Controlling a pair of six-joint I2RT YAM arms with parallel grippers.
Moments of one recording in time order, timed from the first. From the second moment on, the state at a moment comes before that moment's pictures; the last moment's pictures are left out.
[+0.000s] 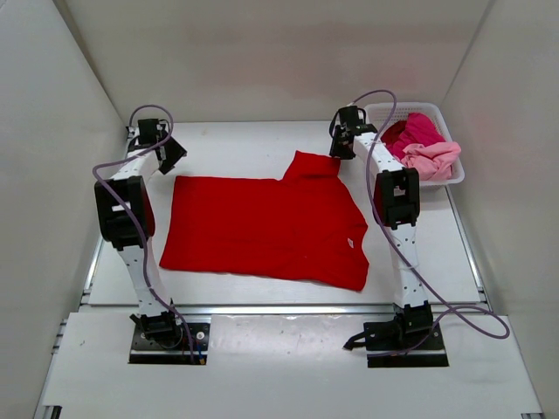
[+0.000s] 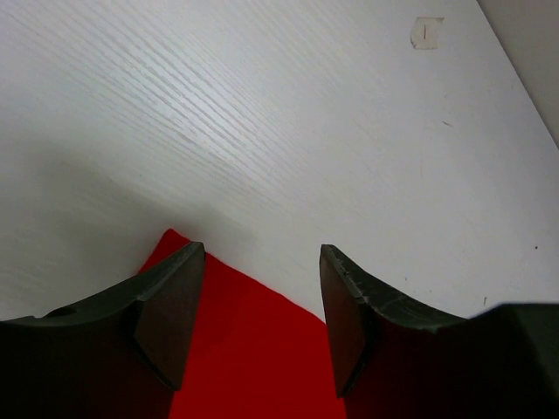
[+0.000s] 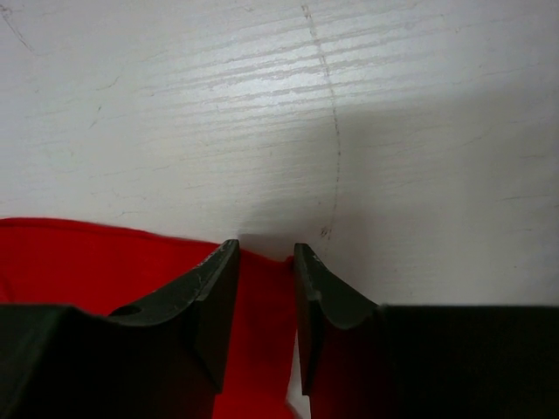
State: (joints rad) left arm 0.12 2.10 1.61 -0.28 0.01 -0.66; right arm 0.20 2.57 2.30 -0.63 0.08 0.36
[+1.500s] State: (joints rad) left arm 0.10 2.24 1.70 -0.43 -0.14 -0.56; right arm 0.21 2.55 2.28 -0.67 0.01 0.39
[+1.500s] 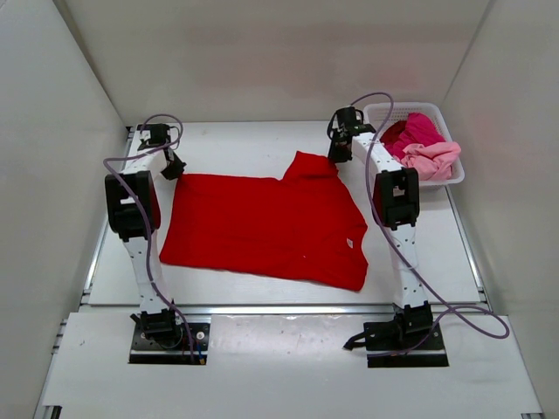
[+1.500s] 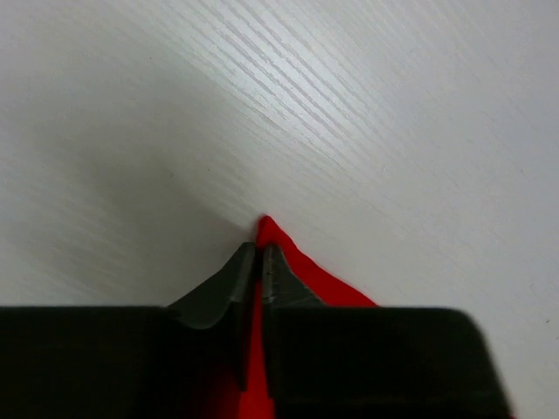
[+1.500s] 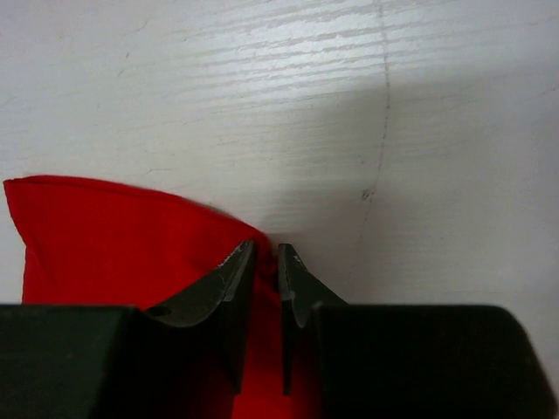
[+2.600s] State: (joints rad) left arm 0.14 1.75 1.21 -0.39 -0.04 -0.63; right arm 0.28 1.90 1.70 -0.76 0.01 0.33
